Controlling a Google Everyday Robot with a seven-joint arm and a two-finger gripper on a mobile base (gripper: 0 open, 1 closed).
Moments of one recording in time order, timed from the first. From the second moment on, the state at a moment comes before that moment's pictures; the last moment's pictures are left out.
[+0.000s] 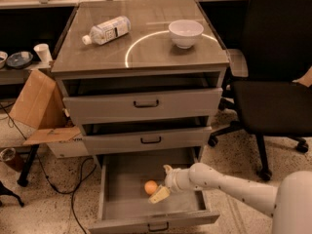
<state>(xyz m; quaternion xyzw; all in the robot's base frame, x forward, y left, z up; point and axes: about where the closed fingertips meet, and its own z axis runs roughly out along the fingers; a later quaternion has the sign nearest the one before) 0.558 -0.010 0.308 -0.47 0.78 0.27 0.31</state>
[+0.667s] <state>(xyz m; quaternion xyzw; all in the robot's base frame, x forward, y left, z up) 0.566 0.006 0.282 -0.46 0.77 0.29 0.34</state>
